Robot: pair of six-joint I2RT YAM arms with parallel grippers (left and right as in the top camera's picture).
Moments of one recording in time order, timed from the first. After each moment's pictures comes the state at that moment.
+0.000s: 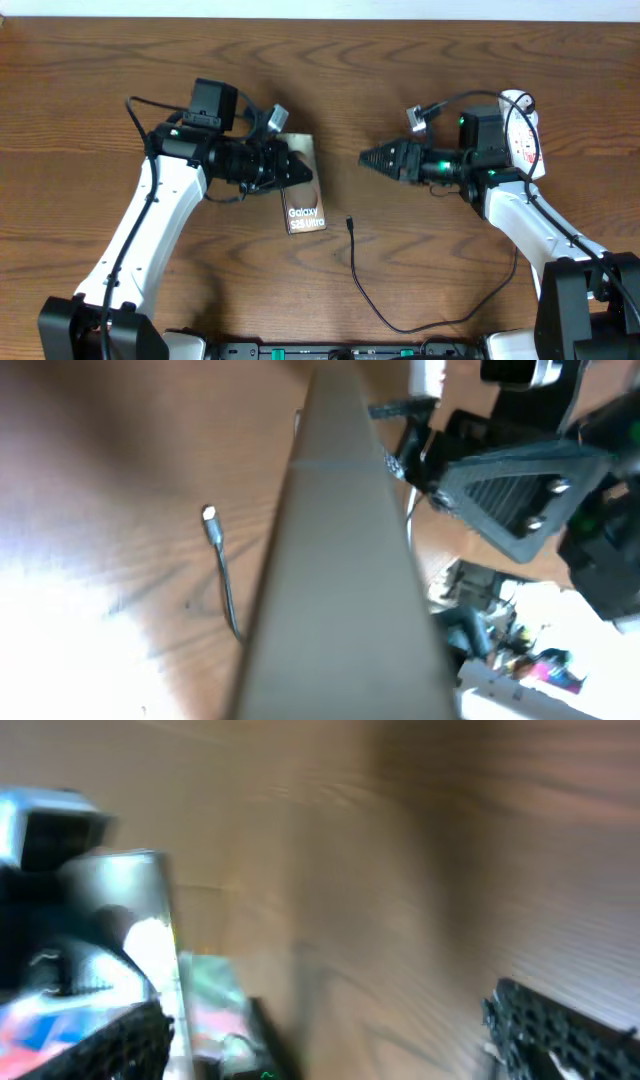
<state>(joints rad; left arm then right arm) -0.20 1.51 1.22 -0.94 0.86 -0.36 0.14 1.60 0.85 -0.08 -1.01 0.52</state>
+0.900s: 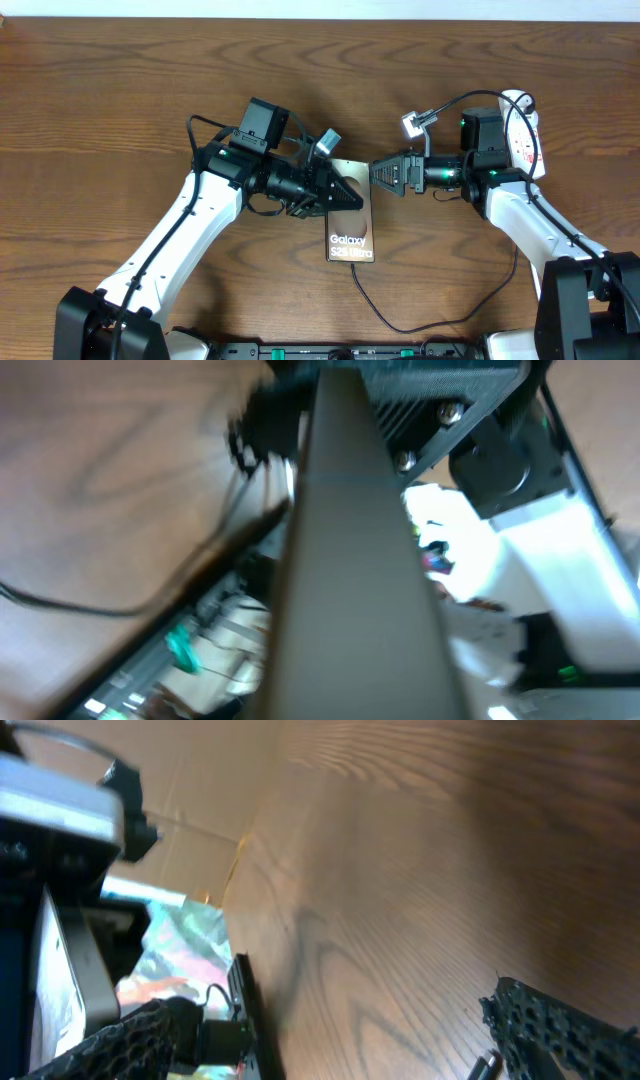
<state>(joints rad) -0.41 1.51 1.13 -0.73 1.17 -0.62 0.13 1.60 0.84 -0.06 -1.18 0.28</state>
